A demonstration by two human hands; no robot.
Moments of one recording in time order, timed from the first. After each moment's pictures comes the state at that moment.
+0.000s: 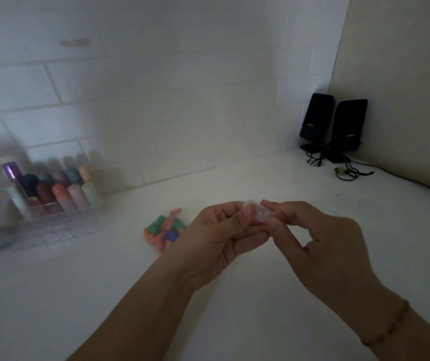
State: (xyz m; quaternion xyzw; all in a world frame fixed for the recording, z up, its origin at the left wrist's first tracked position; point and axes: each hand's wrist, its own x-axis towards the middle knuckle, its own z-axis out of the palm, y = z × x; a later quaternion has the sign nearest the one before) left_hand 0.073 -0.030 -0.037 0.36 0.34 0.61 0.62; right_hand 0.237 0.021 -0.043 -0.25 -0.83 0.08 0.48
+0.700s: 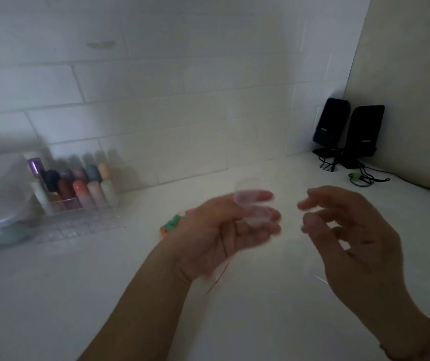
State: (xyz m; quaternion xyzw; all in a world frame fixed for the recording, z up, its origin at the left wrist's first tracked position) left_hand 0.049 -0.041 -0.022 0.37 0.33 0.59 0.64; right_hand 0.237 0.010 -0.034 -0.23 -0.76 0.26 0.55
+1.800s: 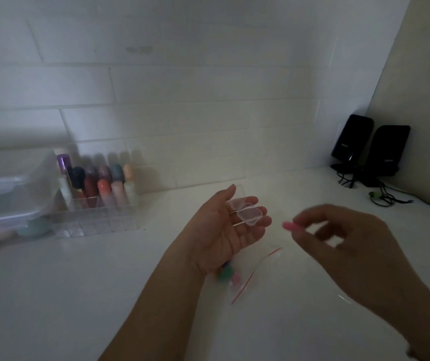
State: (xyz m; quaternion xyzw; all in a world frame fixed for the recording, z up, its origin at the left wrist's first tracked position) left_hand 0.018 -0.030 -0.027 0.16 0.39 0.67 0.61; right_hand 0.213 0.007 0.000 -0.35 -0.84 0.23 0.34
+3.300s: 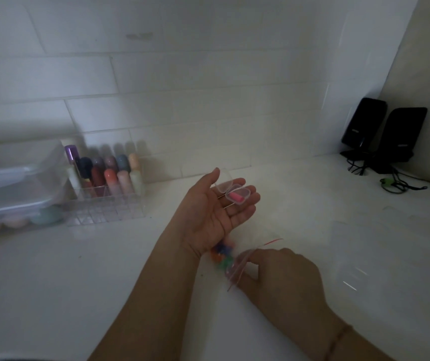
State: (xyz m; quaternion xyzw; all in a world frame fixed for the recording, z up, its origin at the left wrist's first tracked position) left_hand 0.002 -0.033 -0.030 0.16 0.38 0.70 0.59; right_hand 0.159 -0.027 -0.070 -0.39 -0.91 0.06 0.15
